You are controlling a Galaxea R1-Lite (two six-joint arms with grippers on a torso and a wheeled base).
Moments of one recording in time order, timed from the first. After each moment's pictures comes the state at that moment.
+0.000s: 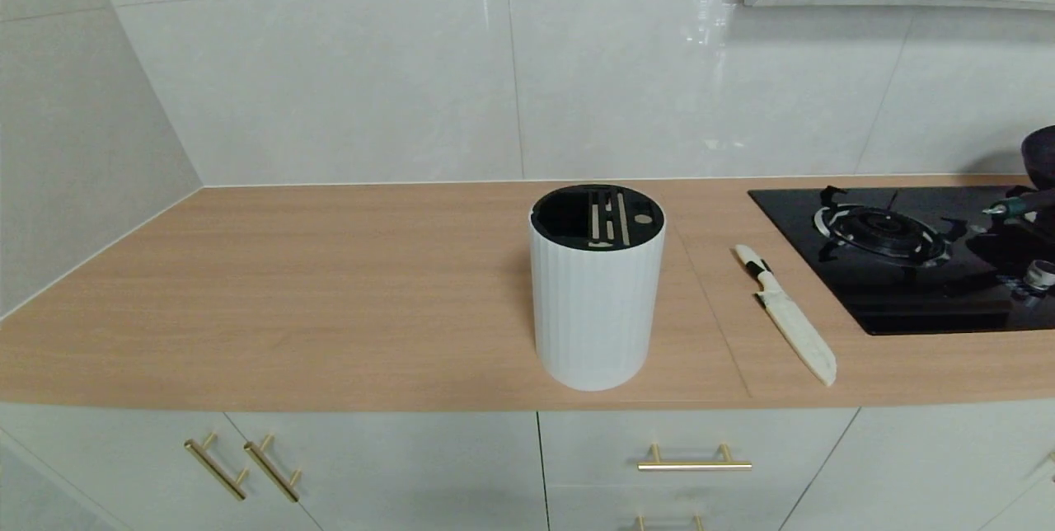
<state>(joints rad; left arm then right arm) 0.00 0.00 0.00 0.00 0.01 0.00 0.00 0.00 0.00 0.00 -0.05 0.00</state>
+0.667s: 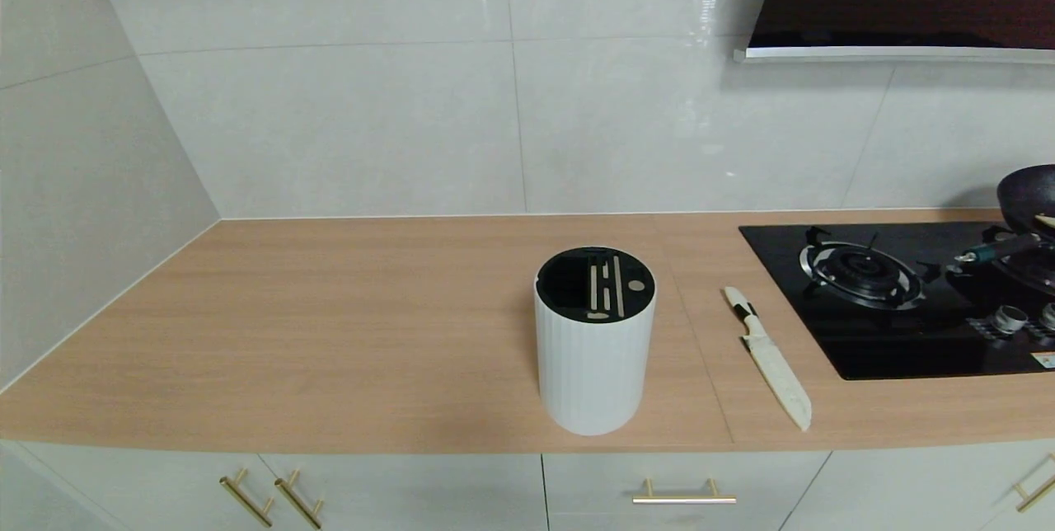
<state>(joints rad) 0.00 0.00 0.00 0.00 0.01 0.00 0.00 0.00 0.00 0.00 -0.05 0.00</state>
